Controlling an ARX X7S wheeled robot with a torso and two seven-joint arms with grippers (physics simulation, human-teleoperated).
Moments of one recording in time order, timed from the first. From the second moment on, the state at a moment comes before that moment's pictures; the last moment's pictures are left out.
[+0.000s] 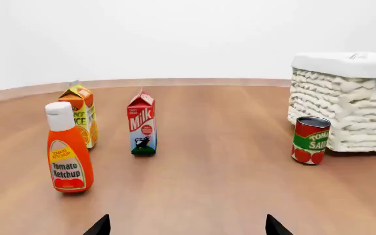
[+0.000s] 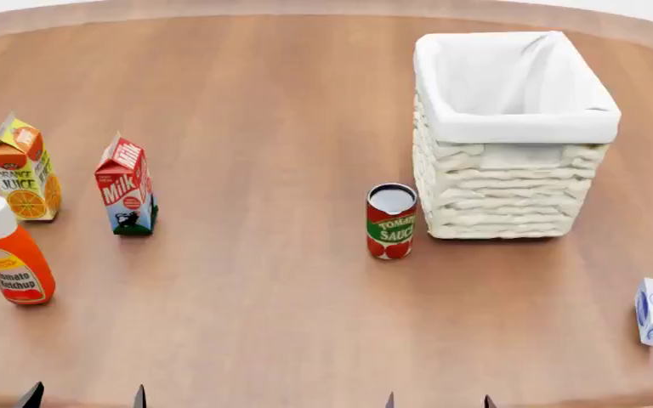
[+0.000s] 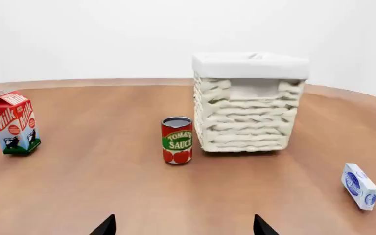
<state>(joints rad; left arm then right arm) 0.00 0.00 0.00 0.00 0.00 0.00 0.00 0.00 0.00 0.00 0.00 0.00 0.00 0.00</state>
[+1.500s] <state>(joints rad) -0.40 -0.65 -0.36 0.95 -0.75 -0.58 -0.49 0.67 0.79 0.34 -0.95 0.89 0.81 0.49</state>
